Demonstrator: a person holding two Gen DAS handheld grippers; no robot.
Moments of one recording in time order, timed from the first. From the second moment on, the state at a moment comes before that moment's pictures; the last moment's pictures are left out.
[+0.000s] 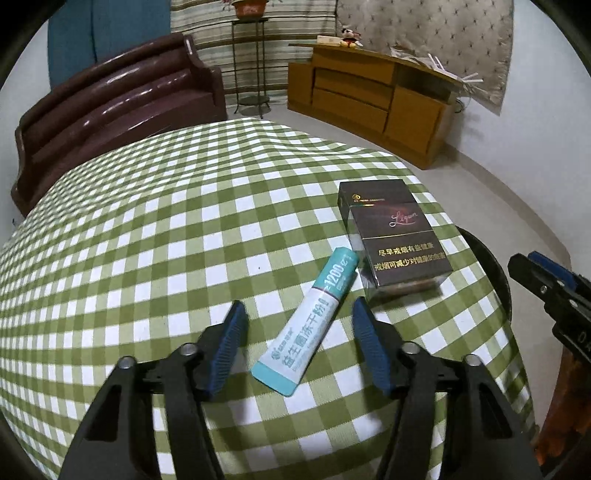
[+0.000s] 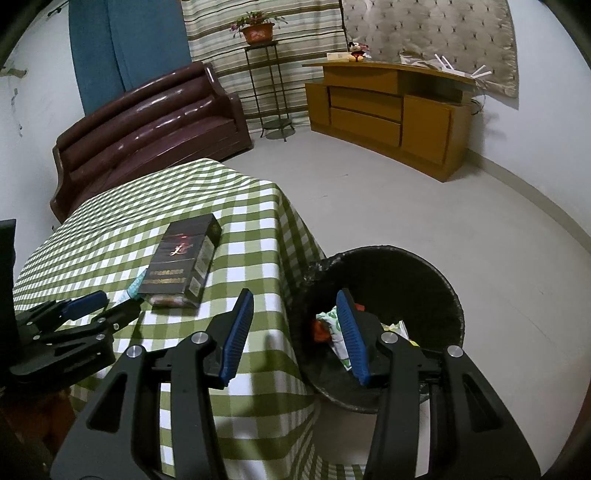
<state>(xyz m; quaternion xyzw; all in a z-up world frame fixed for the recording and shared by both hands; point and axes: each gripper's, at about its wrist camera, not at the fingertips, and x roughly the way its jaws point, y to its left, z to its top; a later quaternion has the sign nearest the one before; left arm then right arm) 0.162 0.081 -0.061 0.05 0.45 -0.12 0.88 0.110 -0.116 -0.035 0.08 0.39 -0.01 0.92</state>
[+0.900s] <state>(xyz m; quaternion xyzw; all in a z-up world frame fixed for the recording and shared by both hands) 0.161 0.188 -0.044 0.01 0.41 -0.07 0.91 0.160 -0.023 -0.029 0.03 0.41 0.04 0.91</state>
